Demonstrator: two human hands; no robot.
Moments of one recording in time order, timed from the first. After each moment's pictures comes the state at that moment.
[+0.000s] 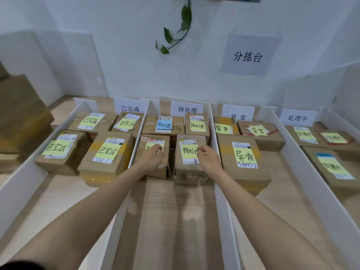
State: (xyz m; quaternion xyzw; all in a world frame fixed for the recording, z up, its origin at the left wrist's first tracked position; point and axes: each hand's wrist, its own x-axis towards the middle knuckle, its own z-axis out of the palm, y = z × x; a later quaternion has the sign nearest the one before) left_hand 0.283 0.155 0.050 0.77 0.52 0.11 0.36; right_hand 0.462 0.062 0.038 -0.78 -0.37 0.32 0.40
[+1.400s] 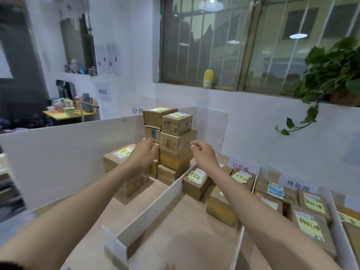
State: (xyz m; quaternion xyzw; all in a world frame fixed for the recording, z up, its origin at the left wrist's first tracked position) left_hand -0.180 0.047 0.245 0.66 0.65 0.37 0.09; right_hand 0.019 0.077 0.241 -0.53 -0.68 0.27 0.43
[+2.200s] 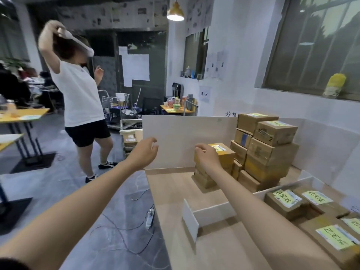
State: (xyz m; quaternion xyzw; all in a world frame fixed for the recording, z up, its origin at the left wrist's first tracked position) left_hand -0.342 -0.152 0.230 0.44 0.84 0.33 0.00; right_hand -0.178 -0.006 0.218 -0.34 -0.78 0.41 0.33
